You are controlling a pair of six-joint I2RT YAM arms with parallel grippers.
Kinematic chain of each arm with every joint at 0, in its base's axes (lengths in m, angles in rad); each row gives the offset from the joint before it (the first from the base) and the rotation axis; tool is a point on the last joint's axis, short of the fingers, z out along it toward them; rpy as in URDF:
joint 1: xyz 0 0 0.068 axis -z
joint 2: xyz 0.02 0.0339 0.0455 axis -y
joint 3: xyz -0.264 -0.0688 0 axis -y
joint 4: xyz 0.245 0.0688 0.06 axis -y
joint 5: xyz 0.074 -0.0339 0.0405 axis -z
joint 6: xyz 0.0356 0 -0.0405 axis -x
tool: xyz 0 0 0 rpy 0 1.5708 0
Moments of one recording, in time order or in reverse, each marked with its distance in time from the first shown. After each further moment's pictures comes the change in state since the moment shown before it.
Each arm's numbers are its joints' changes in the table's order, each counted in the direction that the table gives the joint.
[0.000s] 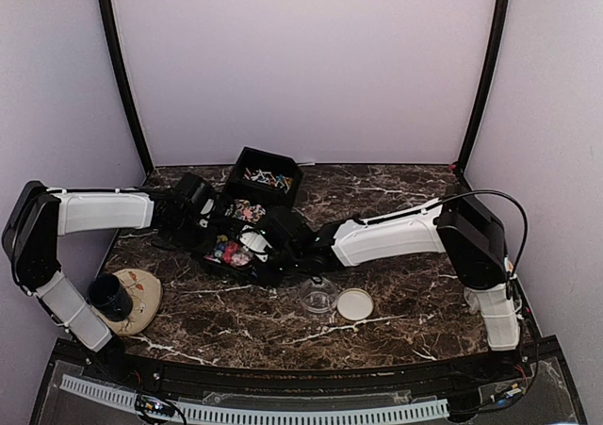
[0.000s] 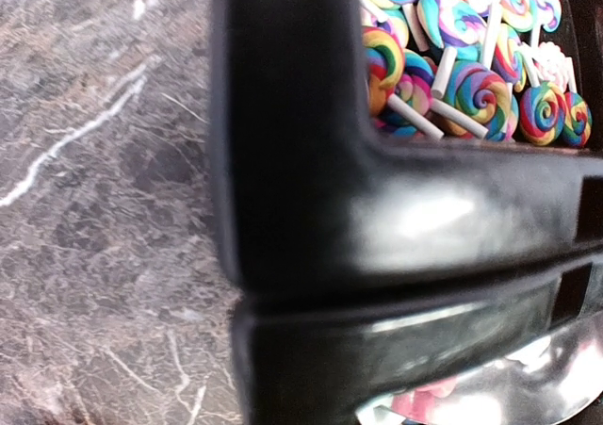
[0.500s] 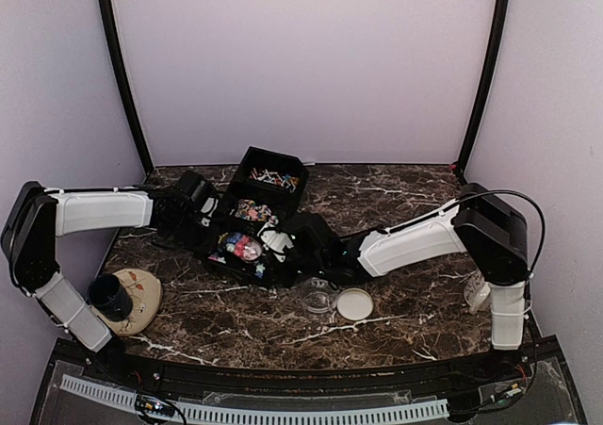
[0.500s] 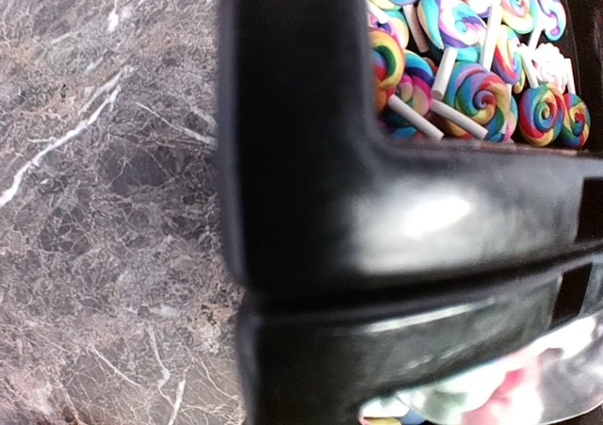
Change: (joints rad) left arm 0.002 0.016 0.014 -0.012 0.030 -0.005; right arm 0.017 0.128 -0.290 0.345 -0.019 -0.019
